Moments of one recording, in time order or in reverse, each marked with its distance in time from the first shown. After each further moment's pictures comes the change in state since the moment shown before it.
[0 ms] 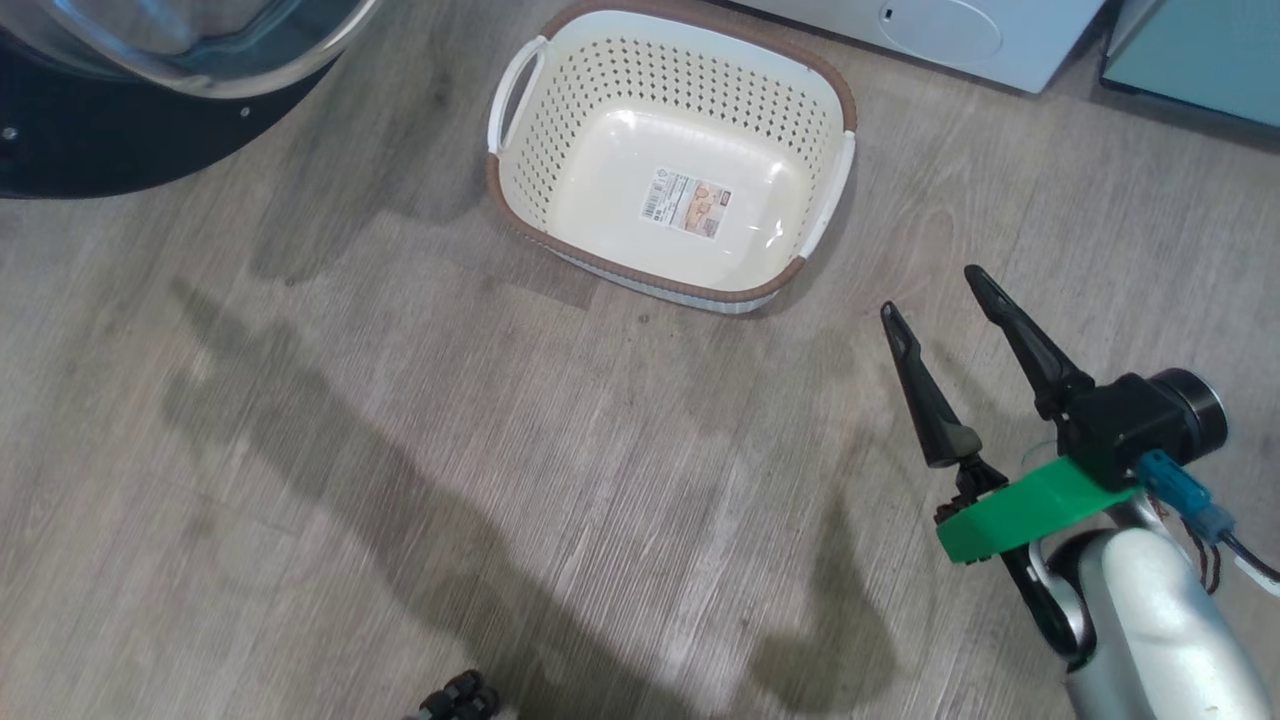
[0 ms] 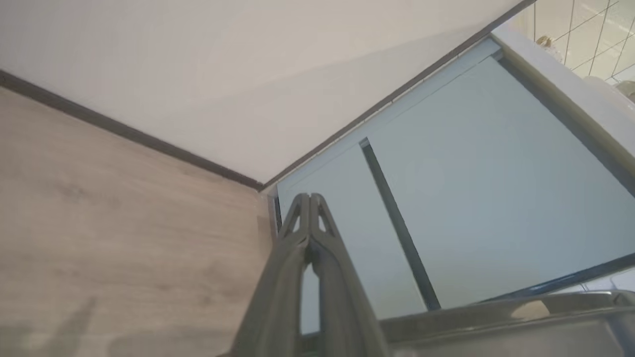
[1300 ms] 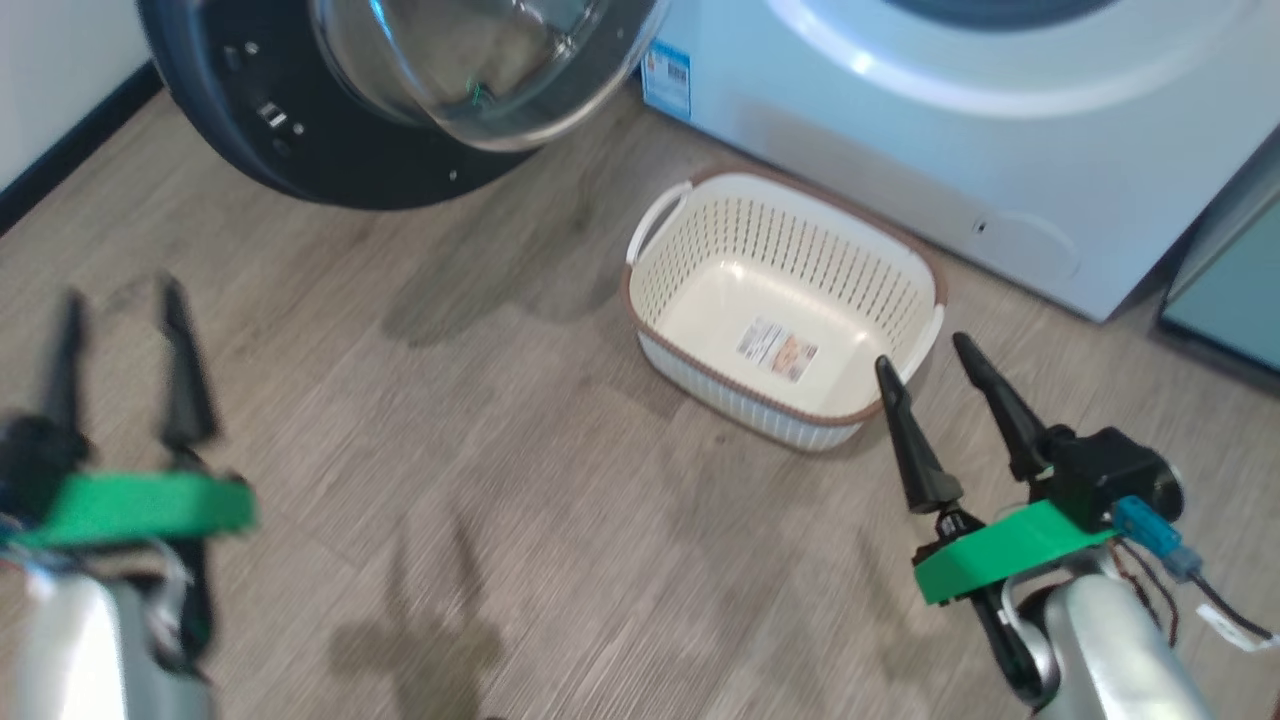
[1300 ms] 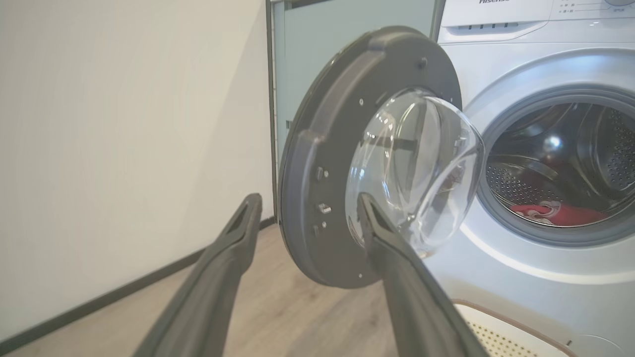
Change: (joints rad) left arm 1.001 -0.423 -0.652 -1.187 0.434 0.066 -0.119; right arm 0.050 0.089 -0.035 0.139 0.039 0.000 -0.079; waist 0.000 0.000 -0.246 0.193
